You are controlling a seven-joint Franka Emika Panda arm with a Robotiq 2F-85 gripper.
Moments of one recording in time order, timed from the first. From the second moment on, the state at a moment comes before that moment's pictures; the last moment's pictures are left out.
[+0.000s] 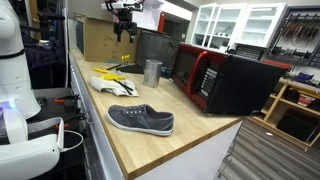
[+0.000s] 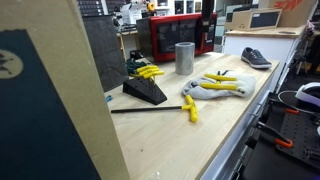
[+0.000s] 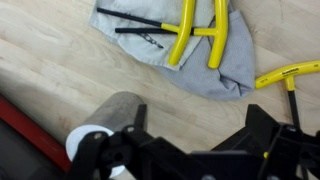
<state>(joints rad) 0.10 -0.30 0.11 -2.29 -0.10 2.02 -0.18</state>
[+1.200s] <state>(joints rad) 0.18 0.22 0.20 -1.83 -0.10 2.07 -0.48</state>
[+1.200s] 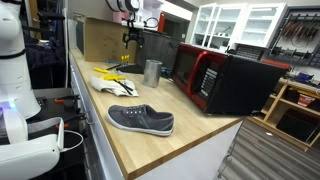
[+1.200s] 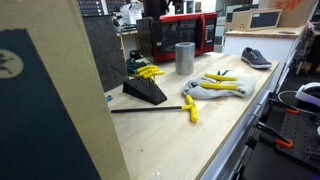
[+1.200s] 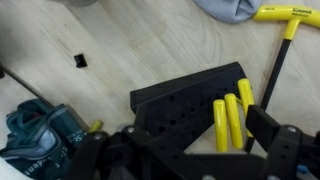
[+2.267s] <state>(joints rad) 0.21 0.45 0.24 -1.62 -0.10 2.05 -0.49</state>
